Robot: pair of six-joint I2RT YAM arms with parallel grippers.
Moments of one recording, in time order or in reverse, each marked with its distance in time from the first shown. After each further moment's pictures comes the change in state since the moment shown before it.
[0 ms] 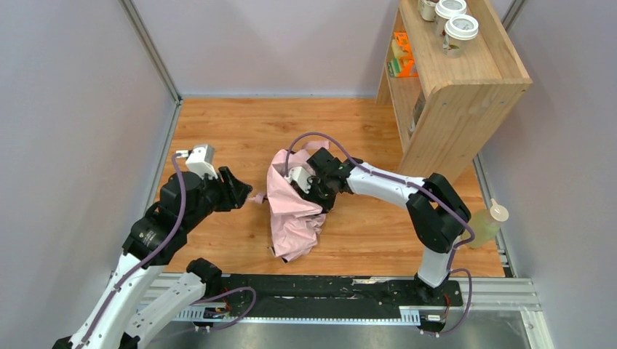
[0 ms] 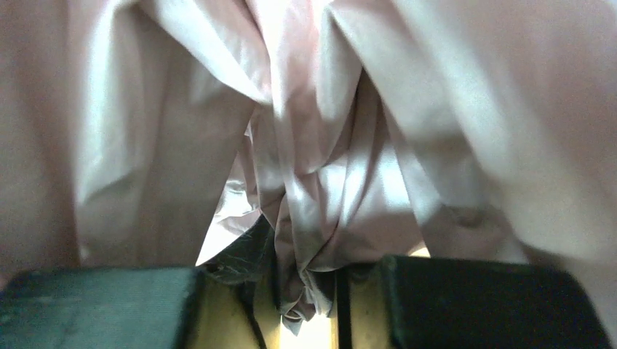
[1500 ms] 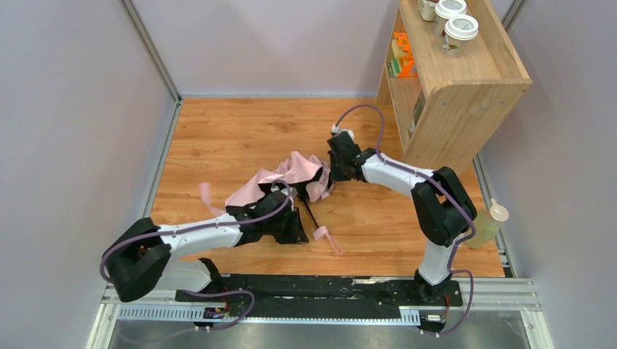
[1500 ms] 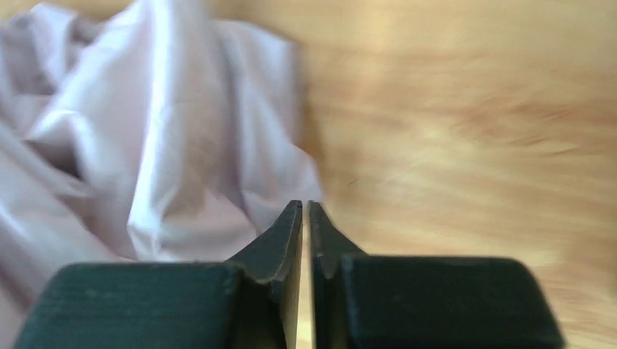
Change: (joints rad) left arm -0.359 0.674 -0.418 0.655 0.209 -0.380; right arm -0.133 0.017 -0.058 0.227 0.491 0.860
